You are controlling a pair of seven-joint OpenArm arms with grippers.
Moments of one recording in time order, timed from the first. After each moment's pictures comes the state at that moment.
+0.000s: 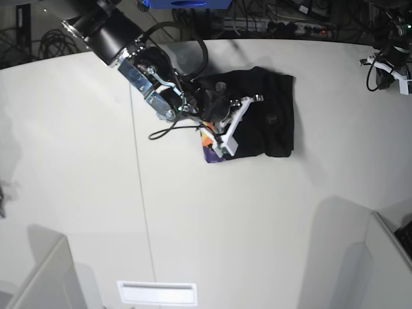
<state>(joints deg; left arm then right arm) 26.3 -13.7 -53.6 92.7 -24.7 -39.2 40.3 9.1 5.6 -45.9 89.7 44.4 -18.2 -53.1</state>
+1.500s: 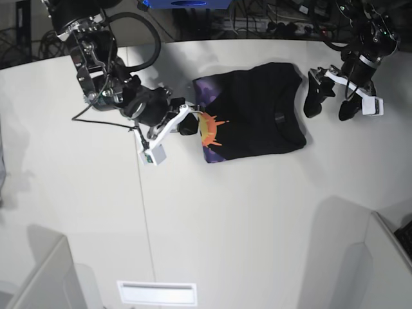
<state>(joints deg) 24.2 -6.4 -40.1 104.6 -48.3 -39.2 50.5 -3.7 16.1 -23.6 112.8 44.8 -18.1 -56.5</state>
